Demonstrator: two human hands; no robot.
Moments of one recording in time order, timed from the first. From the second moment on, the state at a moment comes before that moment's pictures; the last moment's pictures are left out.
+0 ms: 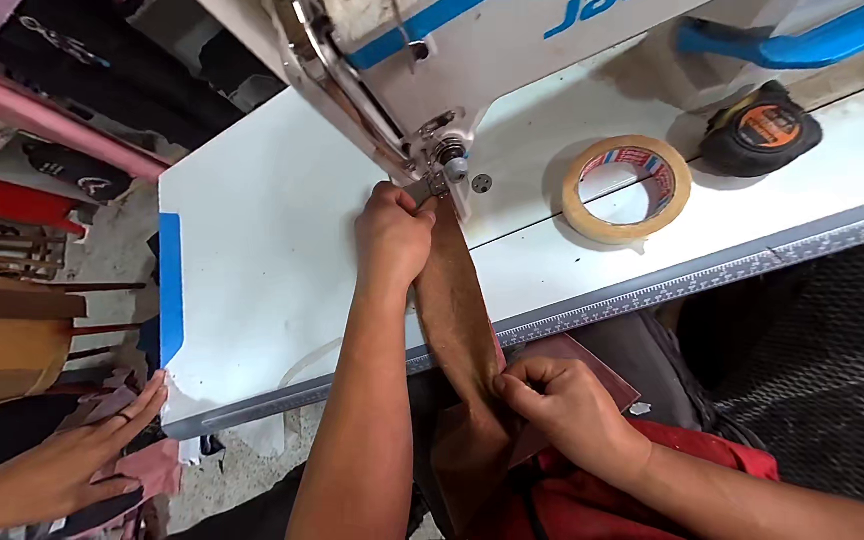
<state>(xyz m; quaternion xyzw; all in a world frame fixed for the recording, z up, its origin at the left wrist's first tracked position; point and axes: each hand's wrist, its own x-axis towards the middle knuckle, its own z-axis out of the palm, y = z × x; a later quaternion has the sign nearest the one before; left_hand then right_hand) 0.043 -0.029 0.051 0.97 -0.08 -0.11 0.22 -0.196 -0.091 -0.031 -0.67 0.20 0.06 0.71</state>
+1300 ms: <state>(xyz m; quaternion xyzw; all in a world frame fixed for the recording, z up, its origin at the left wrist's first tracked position) 0.020 0.090 0.109 0.82 -0.20 -0.09 0.53 -0.216 -0.111 -0.020 -0.76 0.06 0.00 0.64</state>
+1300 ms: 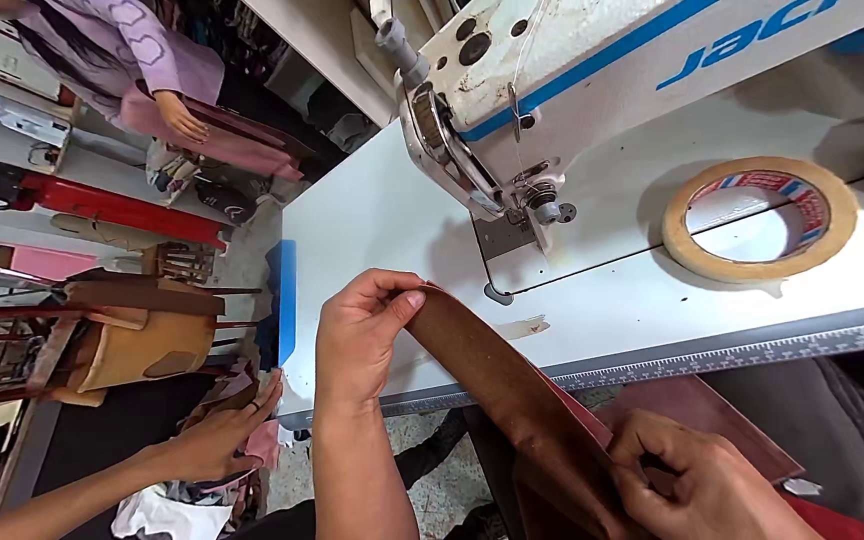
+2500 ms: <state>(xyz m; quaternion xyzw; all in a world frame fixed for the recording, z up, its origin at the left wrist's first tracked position) -0.027 0.158 0.384 0.73 -0.24 0.41 0.50 -0.012 -0.015 0.345 -0.72 -0.21 -0.34 0.56</state>
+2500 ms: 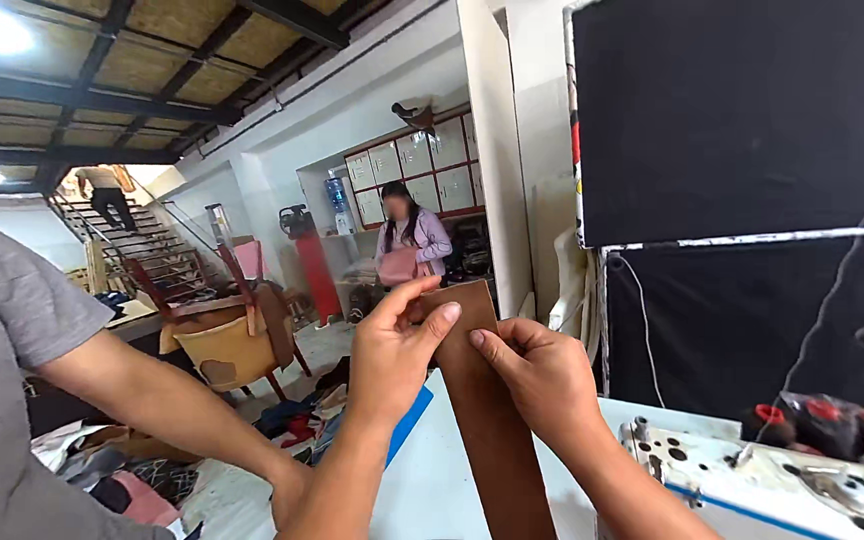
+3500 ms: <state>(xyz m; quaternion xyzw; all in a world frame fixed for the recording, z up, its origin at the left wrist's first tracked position) -0.034 0.166 0.467 0.77 -0.27 0.29 0.50 -0.021 -0.023 0.410 -0.62 -0.28 -0.24 0.69</state>
